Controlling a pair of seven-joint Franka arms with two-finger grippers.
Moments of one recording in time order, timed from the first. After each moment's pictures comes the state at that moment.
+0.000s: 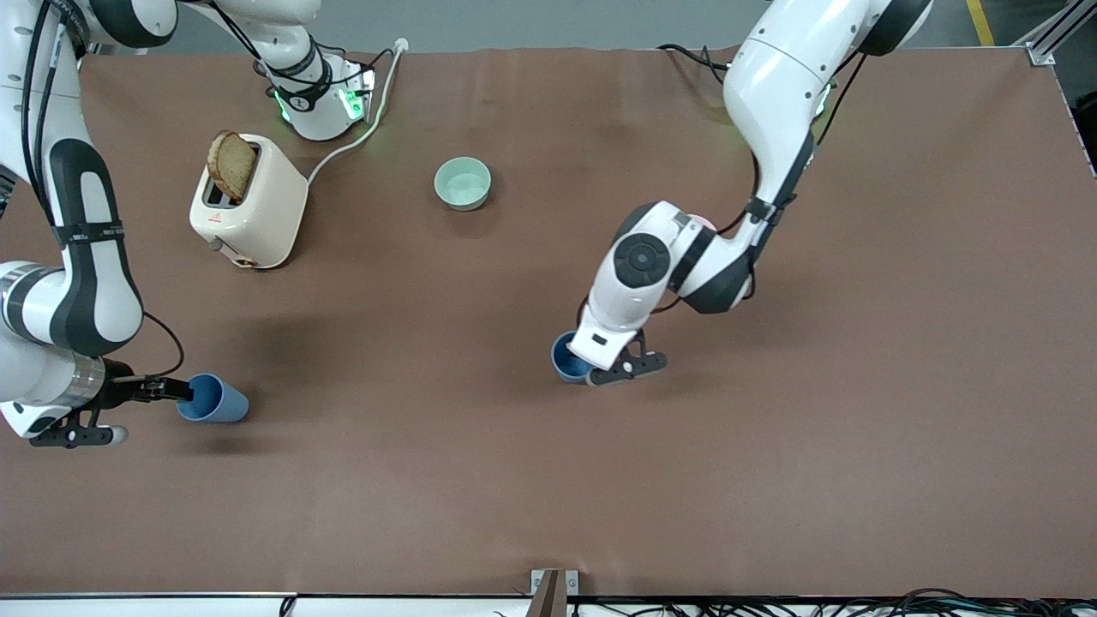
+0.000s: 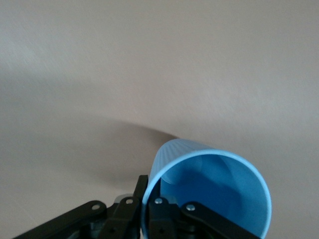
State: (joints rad) left arm -0.57 0.73 -0.13 -1.48 0.04 2.33 -0.95; right arm -0.20 0.65 -0.02 -1.51 0.06 2.10 -0.26
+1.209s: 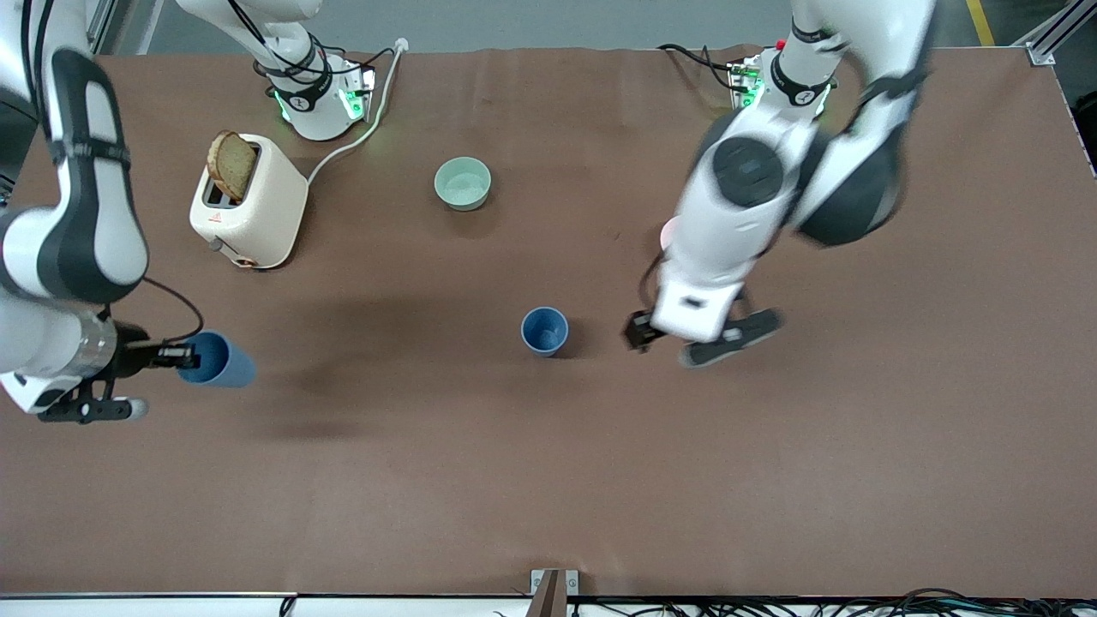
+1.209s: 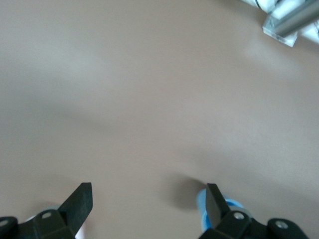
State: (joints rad) left arm -0.50 0.36 0.00 -1.40 0.04 1.88 -0.92; right arm -0.01 0.40 -0.01 -1.50 0.06 1.76 -0.02
